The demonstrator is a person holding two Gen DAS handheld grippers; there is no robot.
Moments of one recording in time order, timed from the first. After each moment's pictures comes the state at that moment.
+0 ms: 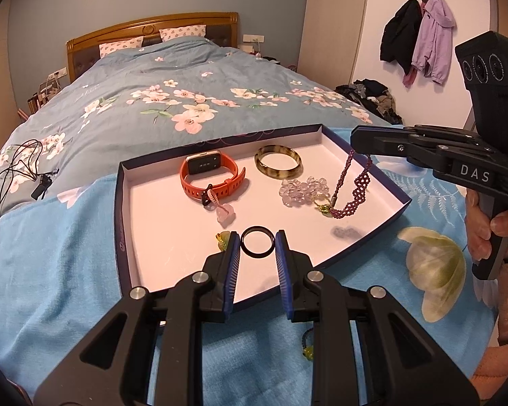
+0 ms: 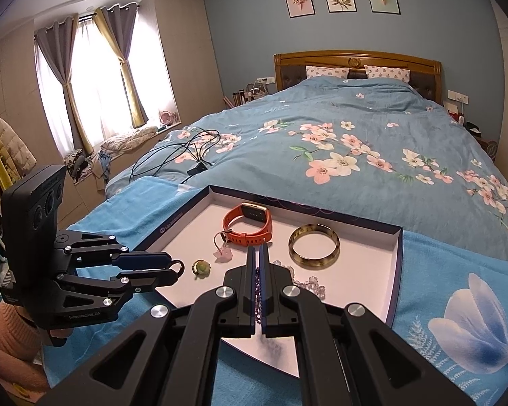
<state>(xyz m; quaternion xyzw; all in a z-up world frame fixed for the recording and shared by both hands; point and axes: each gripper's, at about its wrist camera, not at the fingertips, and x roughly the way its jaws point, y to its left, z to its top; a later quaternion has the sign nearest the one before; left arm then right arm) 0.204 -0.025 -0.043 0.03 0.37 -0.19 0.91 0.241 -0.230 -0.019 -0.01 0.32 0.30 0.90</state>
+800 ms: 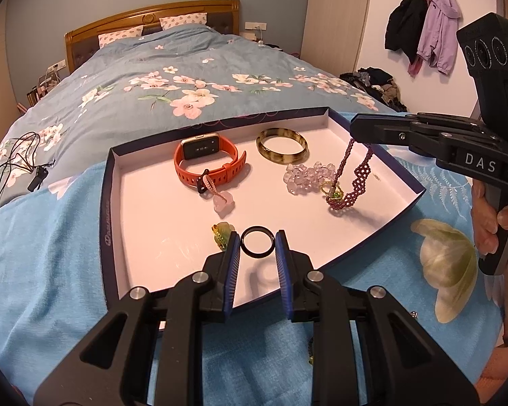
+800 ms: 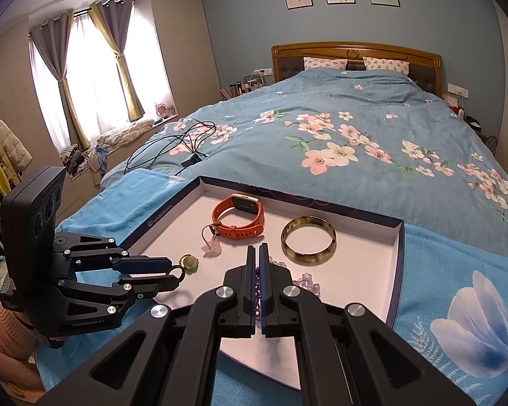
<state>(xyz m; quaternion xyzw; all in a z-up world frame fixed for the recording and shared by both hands) 0.218 -0.034 -0.060 0.04 0.39 -0.19 0.90 0.254 -0.231 -0.029 -0.02 0.34 0.30 0.89</state>
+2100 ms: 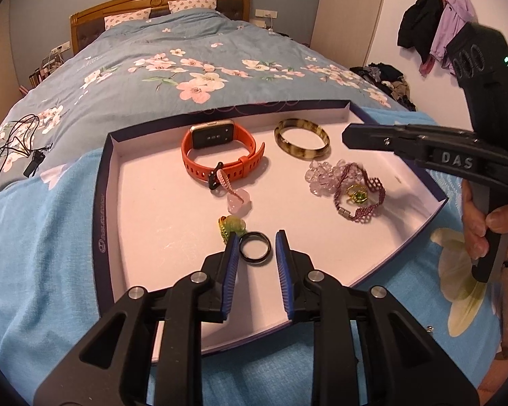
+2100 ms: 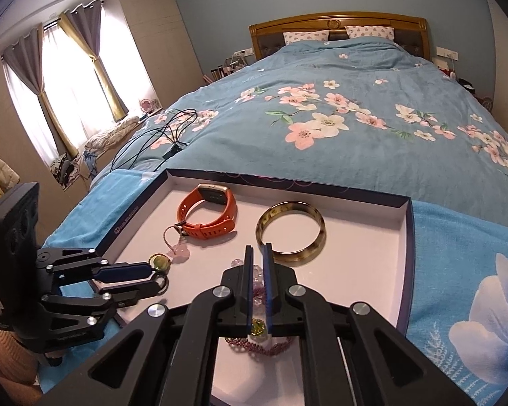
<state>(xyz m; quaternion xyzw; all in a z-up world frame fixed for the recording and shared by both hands) 0.249 -0.029 -0.075 0.02 0.42 -0.17 0.89 0.301 -0.231 -0.060 0.02 0.39 0.27 0.88</state>
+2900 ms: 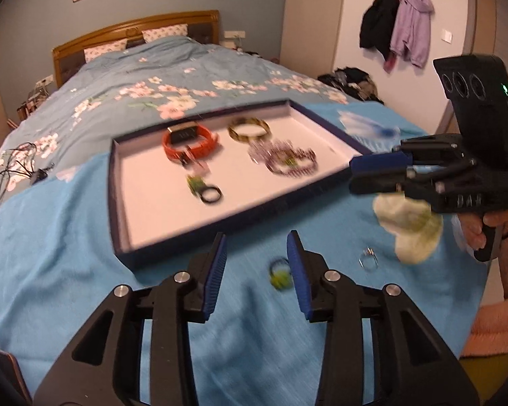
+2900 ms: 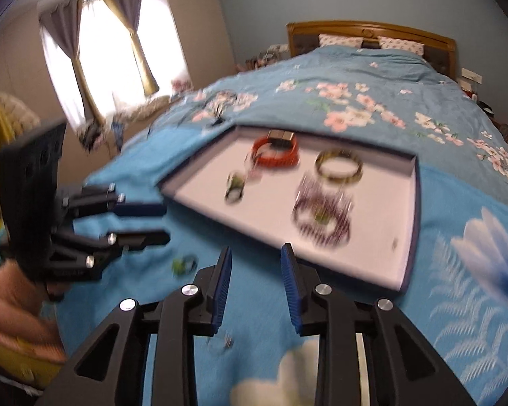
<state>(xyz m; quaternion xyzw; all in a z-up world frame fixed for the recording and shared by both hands) 0.137 -0.025 -0.052 0.06 0.38 -0.23 0.90 0.178 -0.231 -0.054 -0.04 0.39 0.33 0.86</state>
